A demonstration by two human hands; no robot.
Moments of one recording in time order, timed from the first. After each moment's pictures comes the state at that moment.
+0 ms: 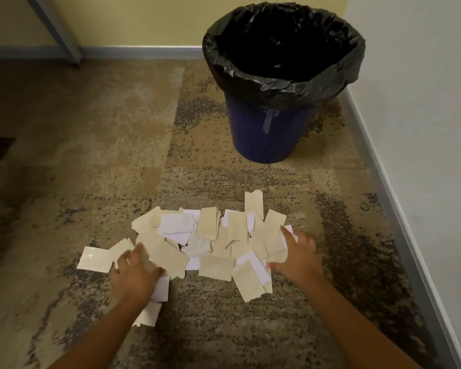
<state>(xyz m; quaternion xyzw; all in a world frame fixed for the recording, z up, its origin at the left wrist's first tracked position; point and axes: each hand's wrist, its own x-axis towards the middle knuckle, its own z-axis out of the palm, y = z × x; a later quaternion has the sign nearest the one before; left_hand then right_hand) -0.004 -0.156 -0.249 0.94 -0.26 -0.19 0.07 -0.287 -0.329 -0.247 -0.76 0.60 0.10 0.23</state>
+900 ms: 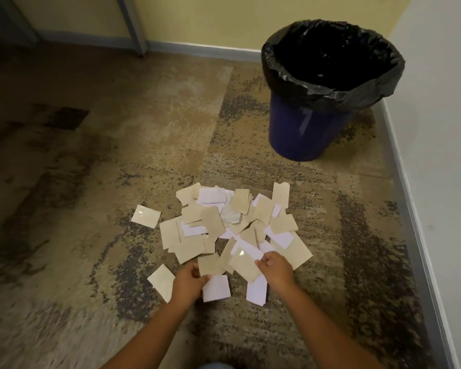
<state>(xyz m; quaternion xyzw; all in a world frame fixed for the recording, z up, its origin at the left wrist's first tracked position) -0.092 -0.087 -0.211 0.85 -0.12 -0.43 0.29 -0.243 -0.225 -0.229 -0.68 0.57 0.06 0.46</state>
